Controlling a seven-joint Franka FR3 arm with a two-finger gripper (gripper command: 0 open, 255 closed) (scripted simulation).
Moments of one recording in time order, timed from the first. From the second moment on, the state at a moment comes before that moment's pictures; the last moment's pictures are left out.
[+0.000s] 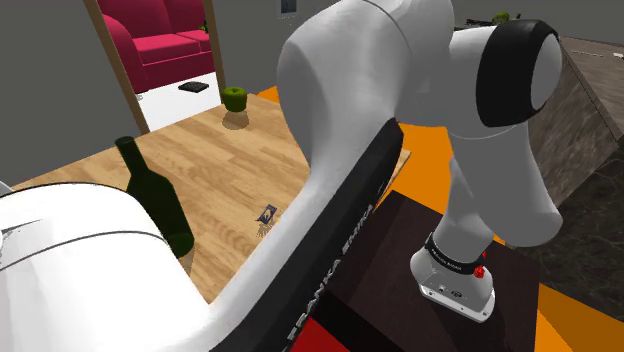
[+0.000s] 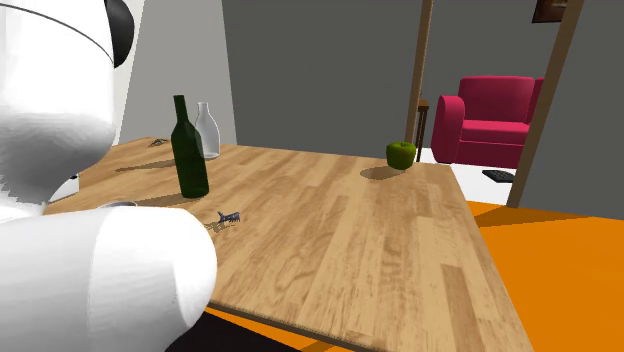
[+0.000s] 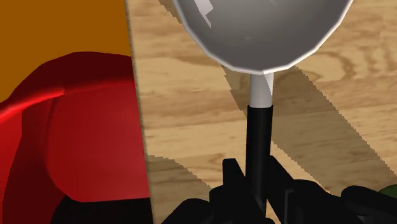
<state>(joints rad) 0.70 0.61 0.72 -1.42 -0.52 1.78 2.98</state>
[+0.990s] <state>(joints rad) 0.86 0.73 0.58 -1.34 -0.52 1.85 3.02</state>
